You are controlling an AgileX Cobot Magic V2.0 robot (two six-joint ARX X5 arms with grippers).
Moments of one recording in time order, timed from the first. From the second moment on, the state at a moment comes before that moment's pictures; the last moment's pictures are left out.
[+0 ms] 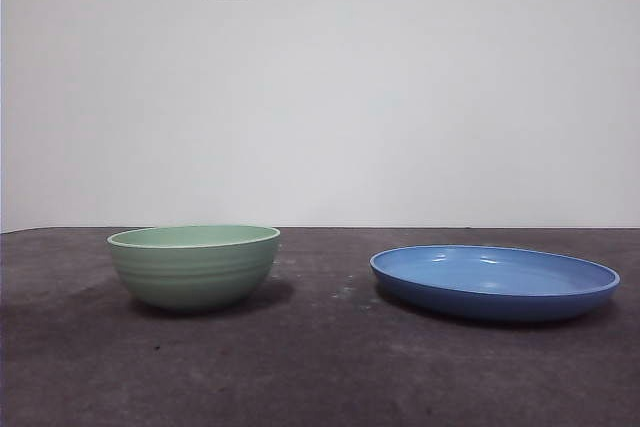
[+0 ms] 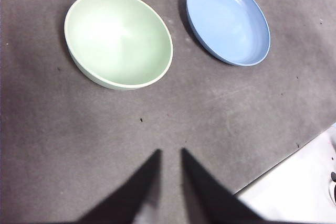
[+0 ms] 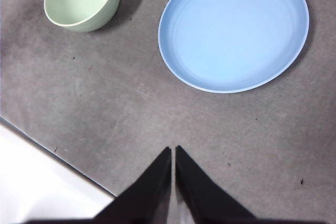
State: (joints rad) left arm -0.13 0.75 0.88 -0.96 0.56 -0.03; right arm 0.10 0.73 0.94 -1.12 -0.47 -0.05
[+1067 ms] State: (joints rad) left arm -0.26 1.21 1.19 -0.86 0.30 -0.07; right arm 0.10 0.73 0.94 -1.11 -0.47 -0.04
